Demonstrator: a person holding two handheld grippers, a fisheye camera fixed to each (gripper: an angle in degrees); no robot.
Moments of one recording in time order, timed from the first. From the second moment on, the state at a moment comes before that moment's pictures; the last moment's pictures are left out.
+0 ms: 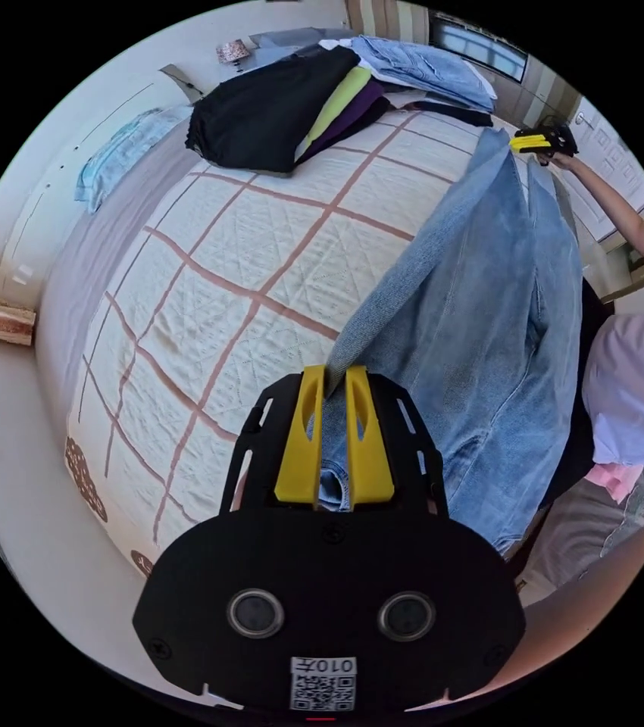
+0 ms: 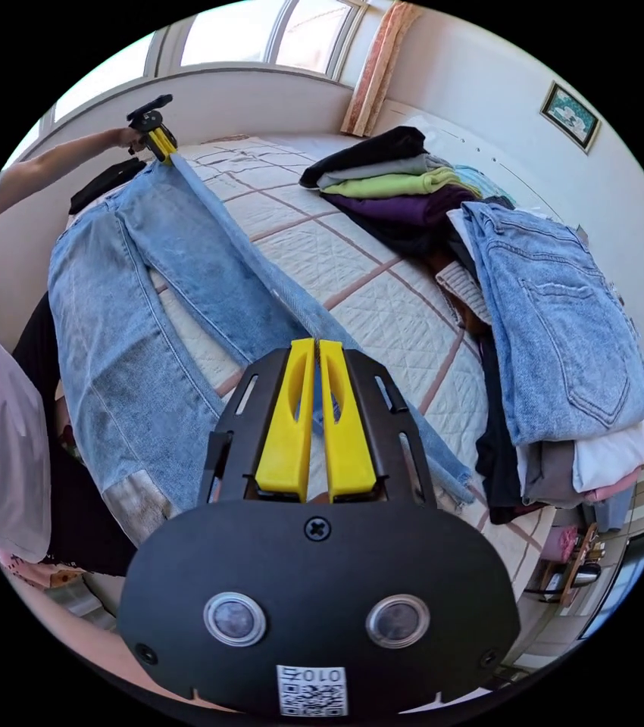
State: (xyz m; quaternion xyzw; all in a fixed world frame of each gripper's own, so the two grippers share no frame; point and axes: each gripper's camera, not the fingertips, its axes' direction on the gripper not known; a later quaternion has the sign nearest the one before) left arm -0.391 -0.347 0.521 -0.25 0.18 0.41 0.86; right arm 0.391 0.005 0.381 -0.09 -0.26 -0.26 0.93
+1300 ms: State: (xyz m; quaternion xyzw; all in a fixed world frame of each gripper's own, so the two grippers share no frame) left arm -0.295 0.213 0.093 -0.08 -0.06 0.36 0.93; right arm 0.443 0.263 0.248 -0.10 -0.30 -0.20 0.93
